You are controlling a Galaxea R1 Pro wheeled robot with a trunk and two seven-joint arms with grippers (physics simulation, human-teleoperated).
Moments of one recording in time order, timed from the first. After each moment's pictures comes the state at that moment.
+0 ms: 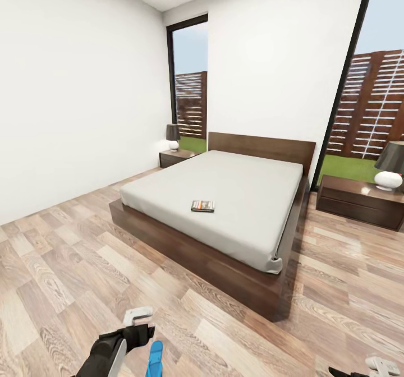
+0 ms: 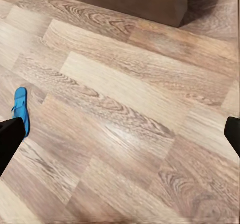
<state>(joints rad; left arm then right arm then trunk) -0.27 -0.09 0.12 -0.95 0.00 0.56 0.00 0.00 -0.42 -0.24 -0.92 -0.34 0.42 0.63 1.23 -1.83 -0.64</state>
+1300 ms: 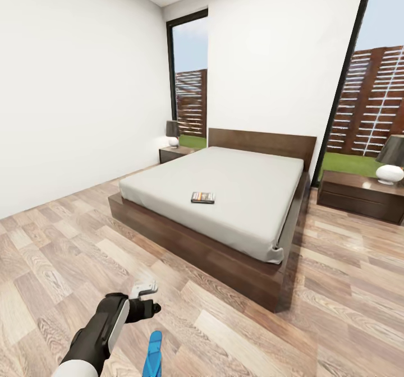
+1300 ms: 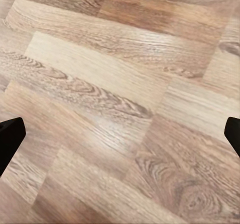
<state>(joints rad) -0.46 -0.06 0.13 -0.87 -0.01 0.79 -0.12 0.00 -0.42 -0.24 -0.73 -0.34 0.23 0.63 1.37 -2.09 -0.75</state>
